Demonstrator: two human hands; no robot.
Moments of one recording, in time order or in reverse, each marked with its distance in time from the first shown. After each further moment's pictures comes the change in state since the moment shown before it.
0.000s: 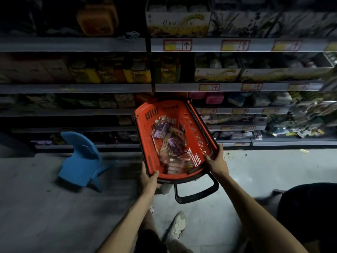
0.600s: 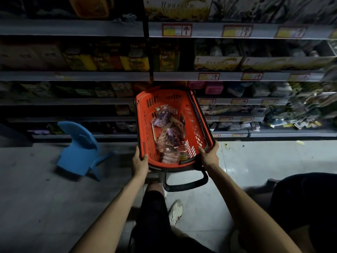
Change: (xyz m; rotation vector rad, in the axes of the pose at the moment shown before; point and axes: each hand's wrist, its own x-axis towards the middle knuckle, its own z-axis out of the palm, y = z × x) left_hand 0.022 0.017 -0.016 0.204 0.051 0.068; right_hand -0.010 0.004 0.028 0.192 0.001 0.135
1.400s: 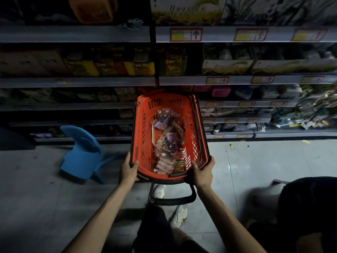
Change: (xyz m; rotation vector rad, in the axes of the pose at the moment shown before) left_hand 0.044 0.004 -0.070 0.123 -0.067 0.033; right_hand -0.031 0.009 0.065 0.083 0.100 0.055
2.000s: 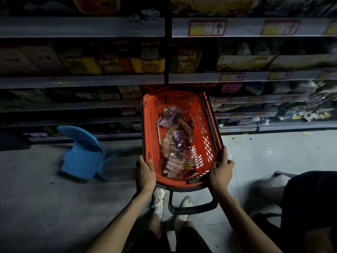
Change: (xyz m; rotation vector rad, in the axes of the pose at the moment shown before) left_hand 0.021 0.009 0.019 0.328 0.107 0.081; right_hand 0.024 -0.016 0.018 -0.327 0.234 -0.209
